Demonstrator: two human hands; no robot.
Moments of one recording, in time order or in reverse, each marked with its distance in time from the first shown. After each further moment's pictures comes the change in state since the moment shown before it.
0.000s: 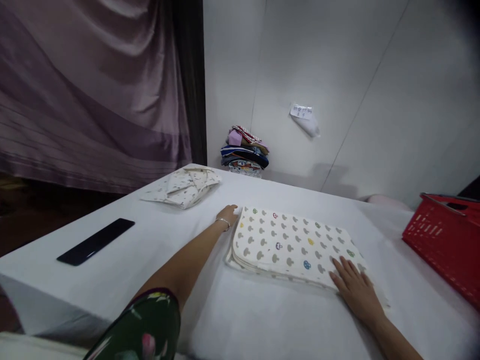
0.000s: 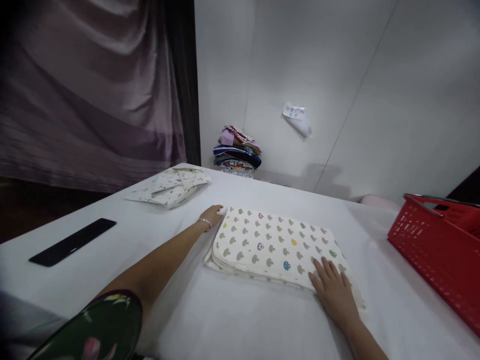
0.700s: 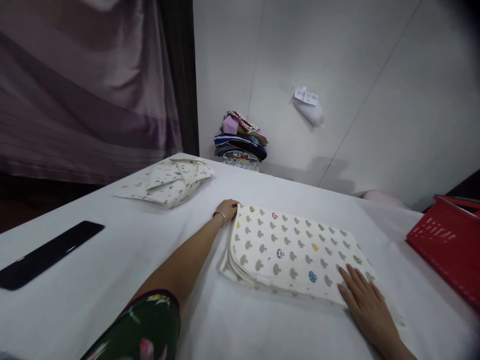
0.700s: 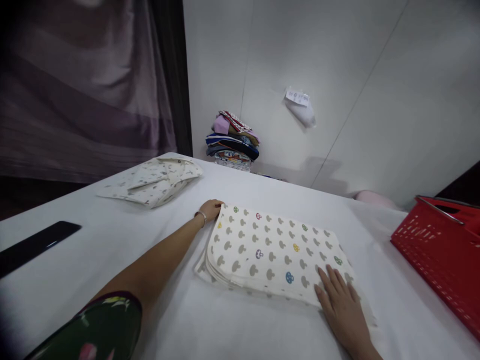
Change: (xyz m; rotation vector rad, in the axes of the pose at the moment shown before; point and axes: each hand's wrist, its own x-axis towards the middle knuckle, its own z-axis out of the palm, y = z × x) left_hand 0.059 -0.012 0.026 -0.171 0.036 0.120; right_hand -0.005 0.001 0.000 -0.013 -0.019 0.016
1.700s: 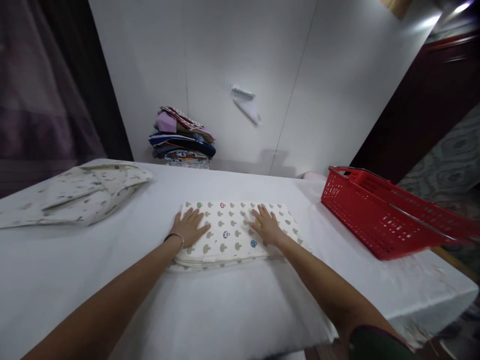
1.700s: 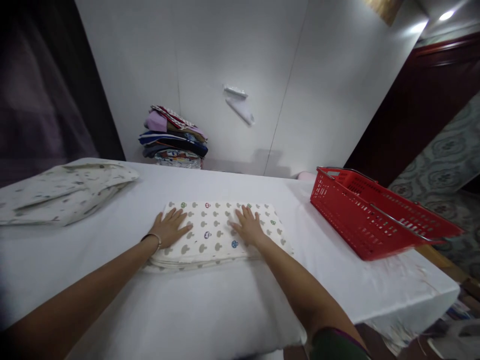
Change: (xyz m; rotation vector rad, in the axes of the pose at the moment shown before) left_hand -0.078 0.060 0.028 0.546 -0.203 0.228; right_hand 0.096 -0.082 -0.085 0.288 -0.195 -0.064
